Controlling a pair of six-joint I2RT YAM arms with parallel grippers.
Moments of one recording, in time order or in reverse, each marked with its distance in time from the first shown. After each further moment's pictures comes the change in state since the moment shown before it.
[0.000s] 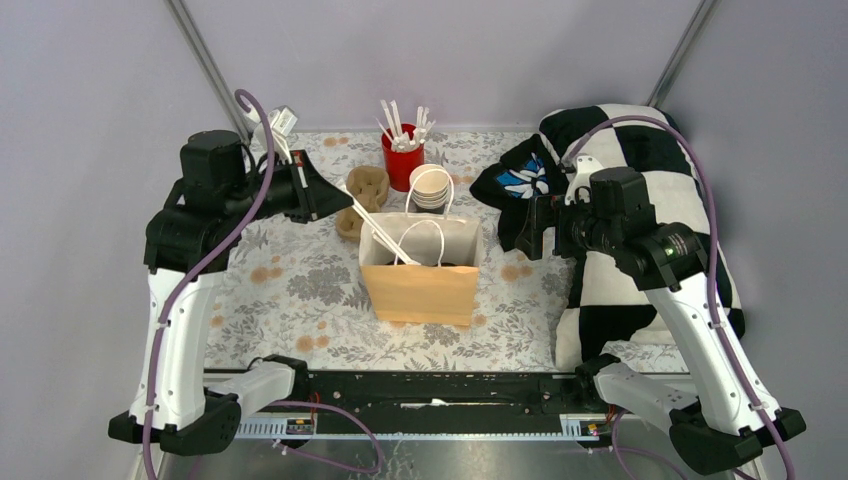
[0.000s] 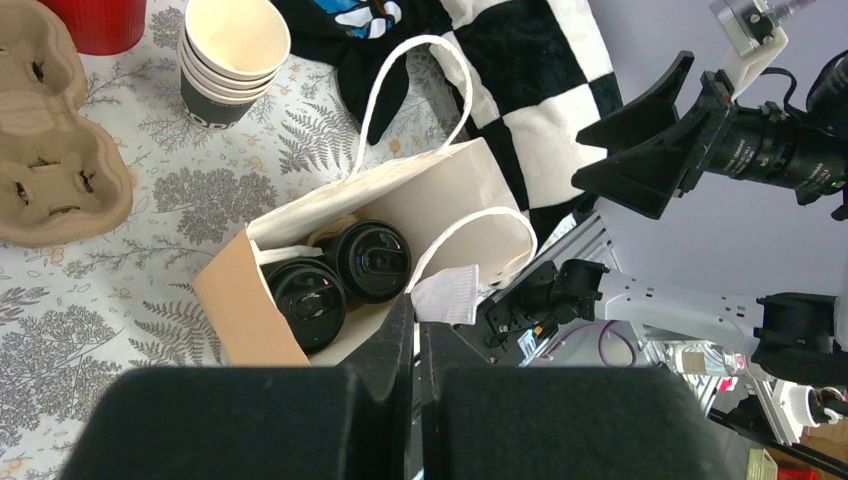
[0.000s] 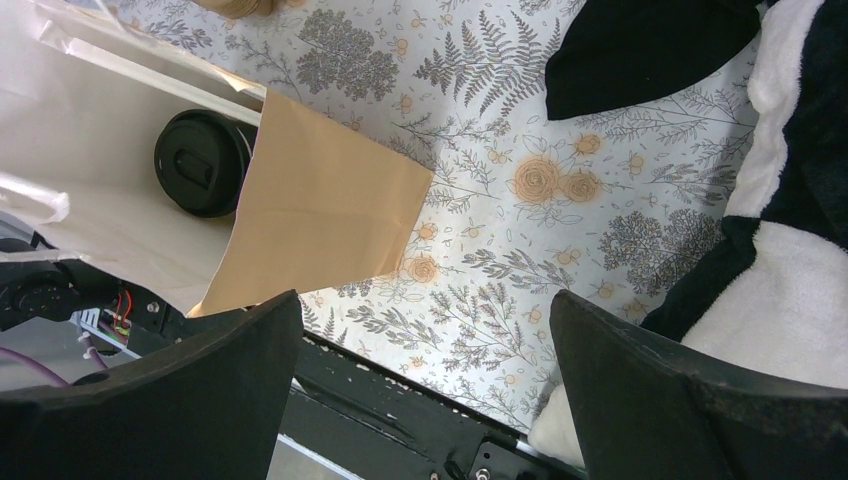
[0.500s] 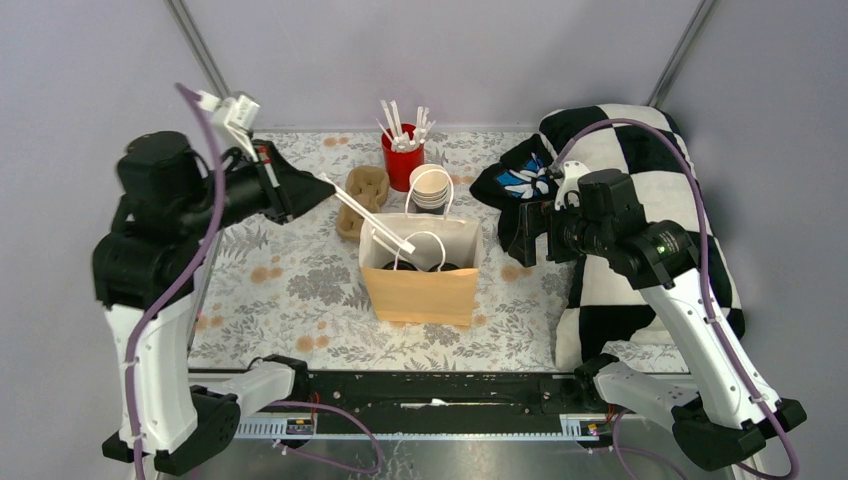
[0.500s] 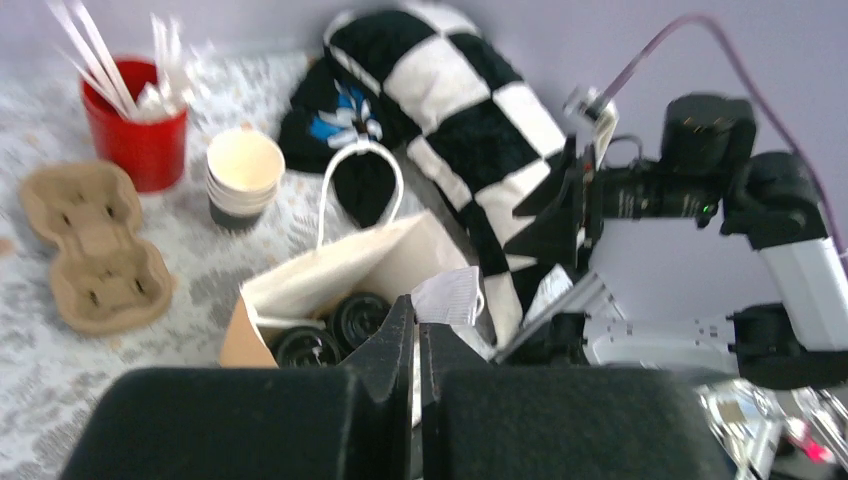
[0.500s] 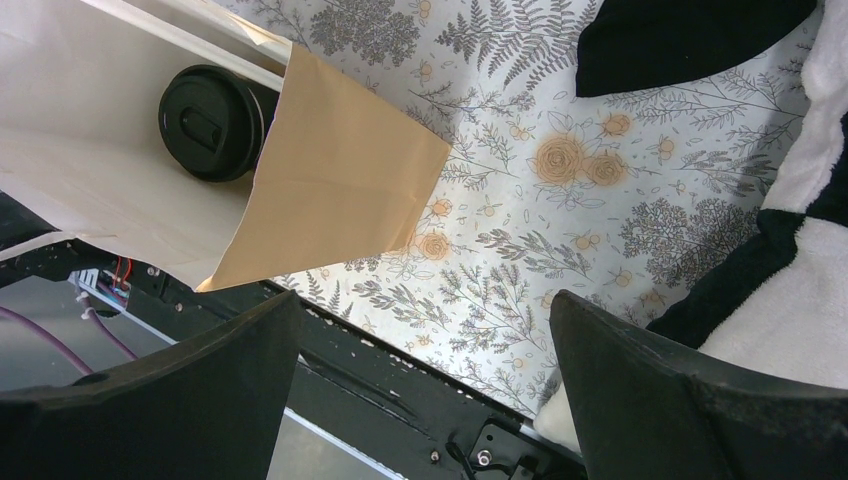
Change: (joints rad) left arm -0.007 0.006 0.292 -0.089 -0.043 0.006; right arm 0.061 0.015 -0.008 -0.021 -0.007 -0.001
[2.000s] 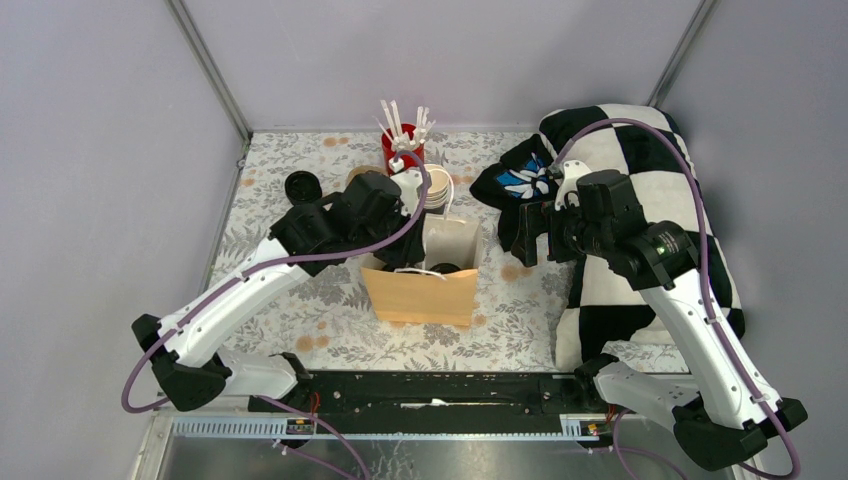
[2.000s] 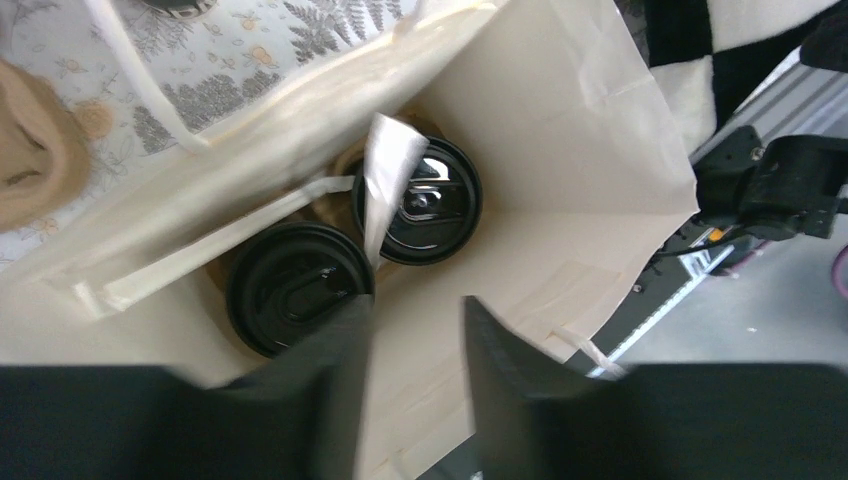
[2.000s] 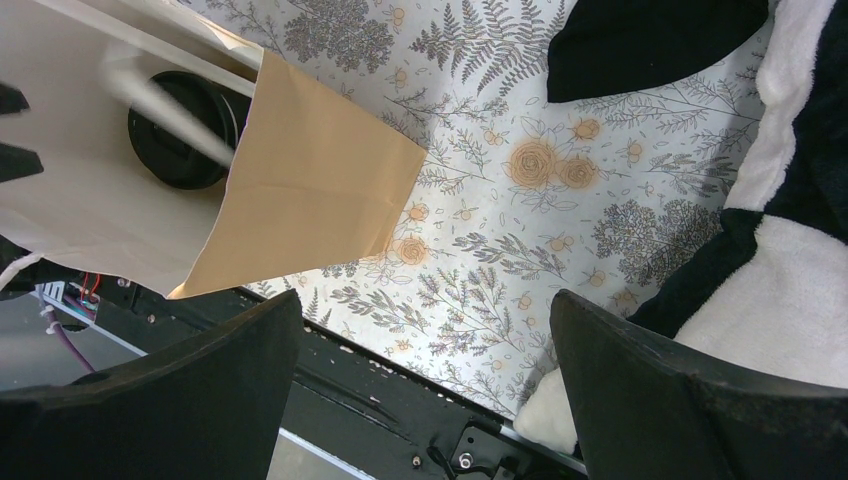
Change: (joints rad) left arm -0.654 0.168 -0.499 0.178 -0.562 0.016; right arm 0.011 -0.004 0.000 -0.002 0.056 -0.021
